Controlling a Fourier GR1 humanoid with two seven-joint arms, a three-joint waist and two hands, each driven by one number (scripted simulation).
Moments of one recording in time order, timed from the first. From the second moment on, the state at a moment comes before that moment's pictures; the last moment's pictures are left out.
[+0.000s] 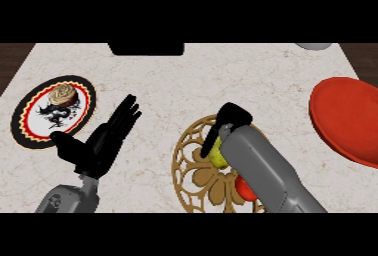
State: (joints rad) left arm -0.15 0.24 -0.27 -1.54 0.37 0.07 0.10; right arm -0.75 -0.02 0.44 -0.89 0.54 0.13 1.25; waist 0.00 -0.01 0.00
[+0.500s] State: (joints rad) left arm -0.14 0.21 -0.28 -1.53 0.34 0.07 0.09; right arm -0.71 -0.02 0.46 -0.90 0.56 0.08 1.24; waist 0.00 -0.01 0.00
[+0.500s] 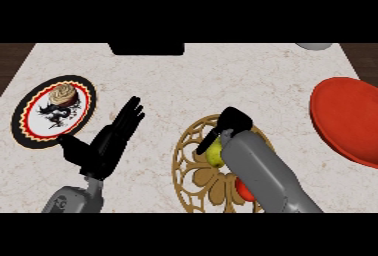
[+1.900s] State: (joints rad) left arm -0.09 0.20 -0.22 -1.55 0.32 0.06 0.11; right arm -0.44 -0.31 0.81 -1.34 0.74 0.07 0.77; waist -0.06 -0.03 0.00
